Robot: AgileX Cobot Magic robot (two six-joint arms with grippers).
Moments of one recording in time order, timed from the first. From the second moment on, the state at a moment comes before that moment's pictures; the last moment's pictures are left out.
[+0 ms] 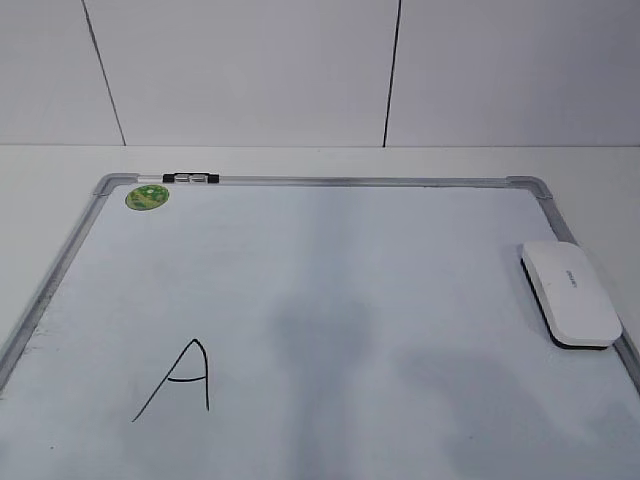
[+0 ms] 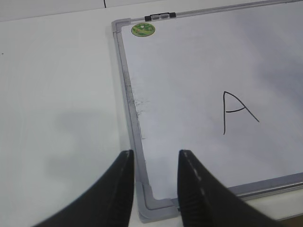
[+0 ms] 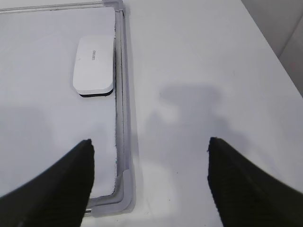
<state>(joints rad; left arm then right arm) -0.01 0.01 -0.51 -0.21 1.11 0.18 -0.02 -0.02 -0.50 -0.10 1.14 0.06</state>
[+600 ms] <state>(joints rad) -0.01 0.01 -0.51 -0.21 1.11 0.18 -0.02 -0.02 -0.50 -0.10 1.14 0.06</state>
